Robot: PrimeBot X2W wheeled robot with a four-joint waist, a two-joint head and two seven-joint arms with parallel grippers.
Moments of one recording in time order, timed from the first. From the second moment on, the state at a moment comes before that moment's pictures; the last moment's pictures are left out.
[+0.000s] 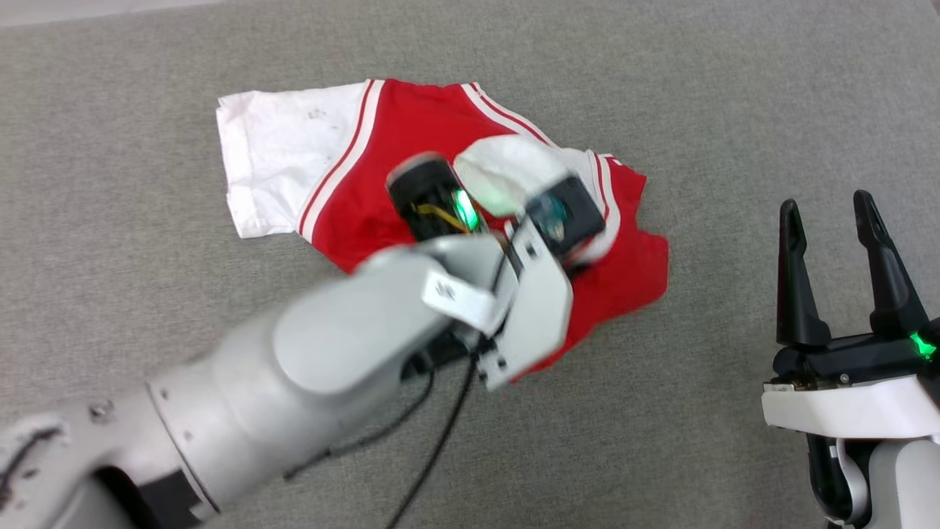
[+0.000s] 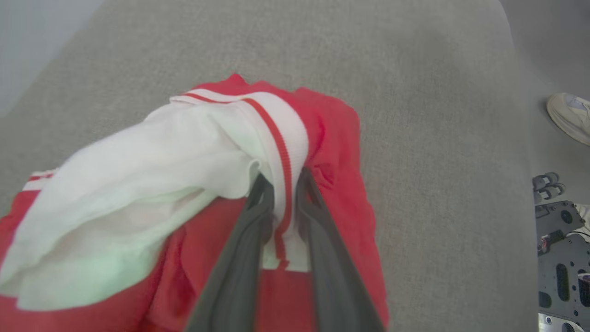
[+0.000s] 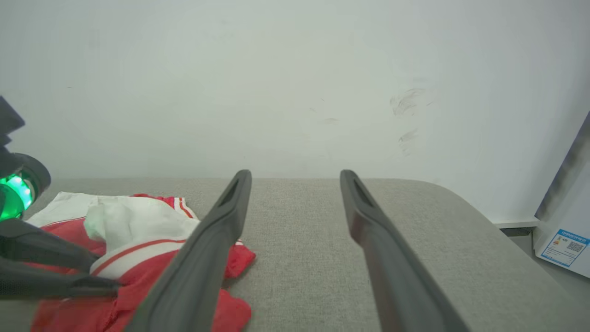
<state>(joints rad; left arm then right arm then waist) -1.15 0.35 -1.28 0.28 -0.83 -0.13 0.35 -0.16 -0.05 -0.05 -0.13 0.12 0.13 -0.26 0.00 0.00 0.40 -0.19</state>
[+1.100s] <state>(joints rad) -0.83 0.38 -1.01 0.33 -0.68 0.20 -0.26 -0.05 -0.05 -0.07 -0.07 0.08 0.13 -0.26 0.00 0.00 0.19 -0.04</state>
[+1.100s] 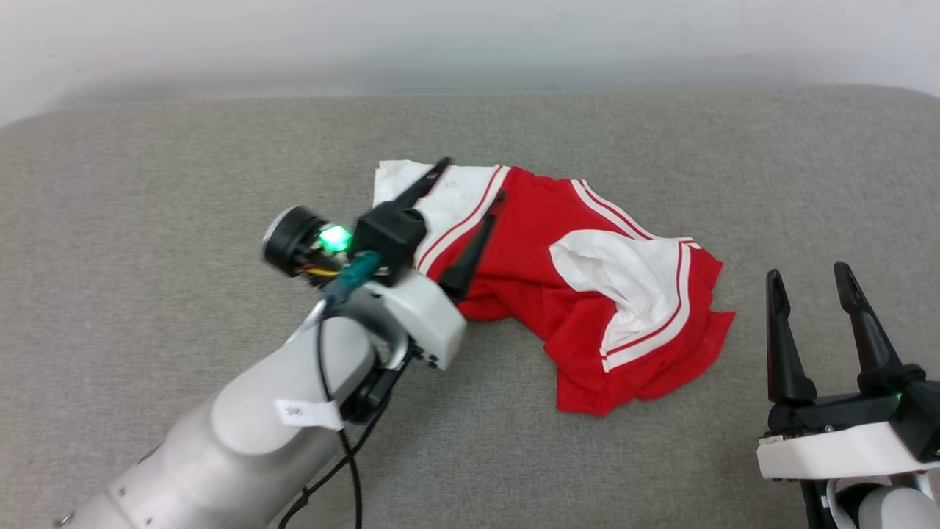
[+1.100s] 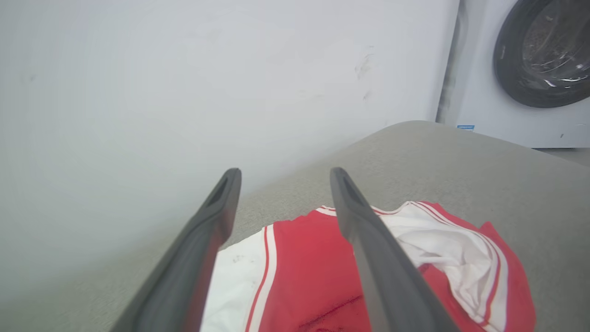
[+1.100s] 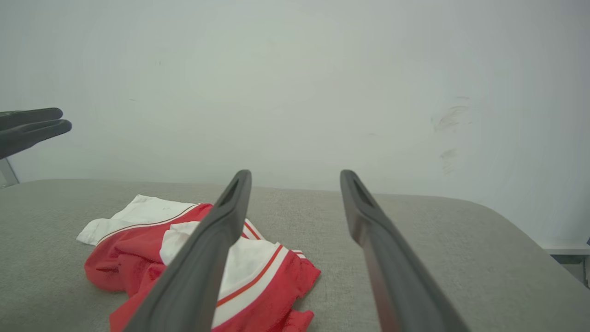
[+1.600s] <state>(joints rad) -0.32 0.41 -0.47 0.05 -0.45 0.35 -0.26 -0.01 -0.05 -0.07 -0.05 0.07 0.13 -0.26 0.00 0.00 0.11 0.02</state>
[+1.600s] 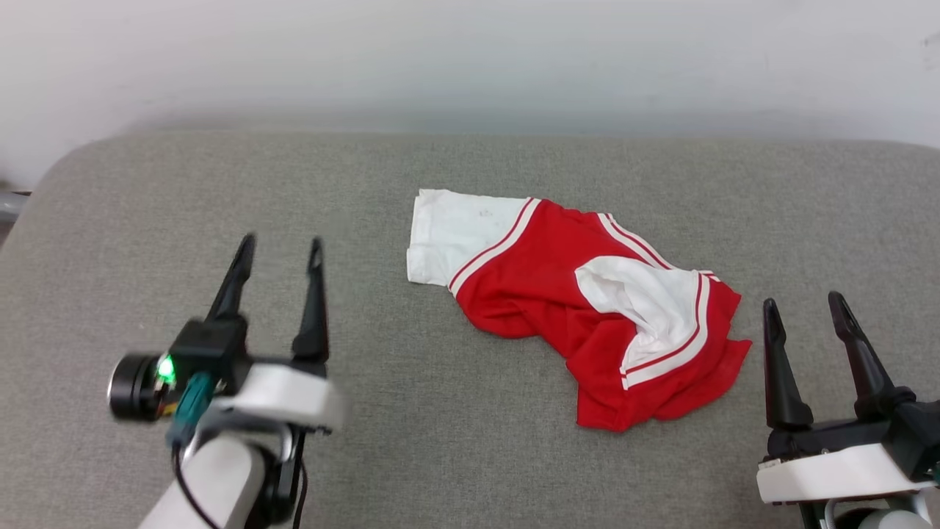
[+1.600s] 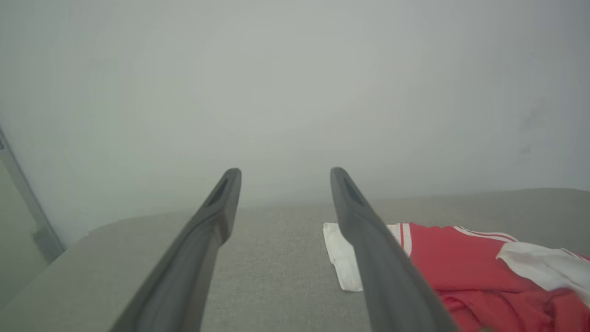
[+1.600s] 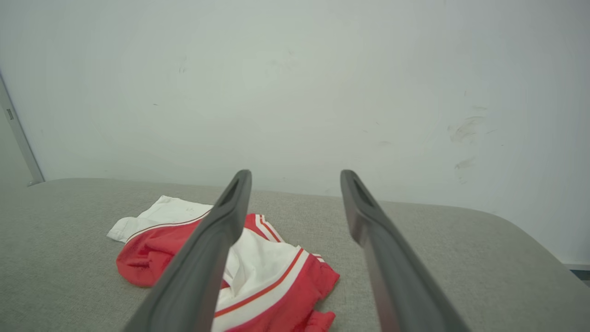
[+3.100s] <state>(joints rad) 0.12 0.09 -0.02 0.02 -0.06 0.02 -0.26 0.10 -0.05 -0.08 0.00 0.08 0.13 -0.26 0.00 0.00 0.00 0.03</state>
